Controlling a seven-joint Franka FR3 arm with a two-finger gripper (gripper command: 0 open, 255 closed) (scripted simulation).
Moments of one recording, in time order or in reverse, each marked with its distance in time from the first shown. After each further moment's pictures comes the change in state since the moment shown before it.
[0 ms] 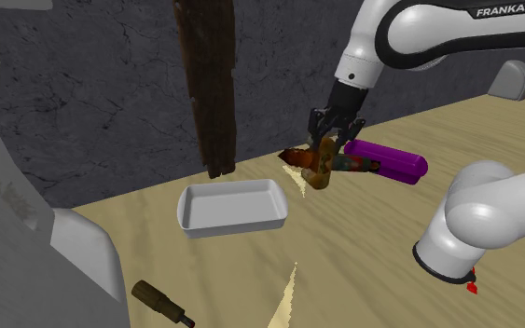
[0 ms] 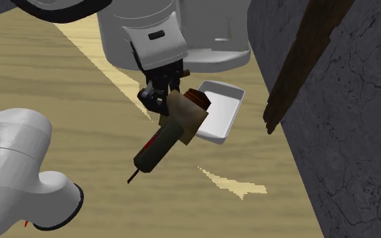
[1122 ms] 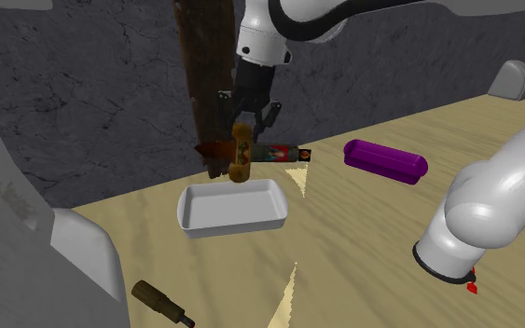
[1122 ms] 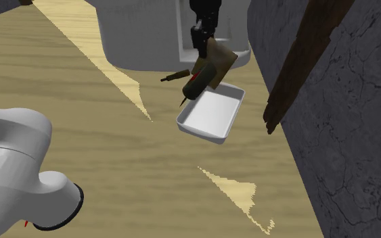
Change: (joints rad) arm -0.002 0.567 0.292 0.543 -0.032 0.082 0.319
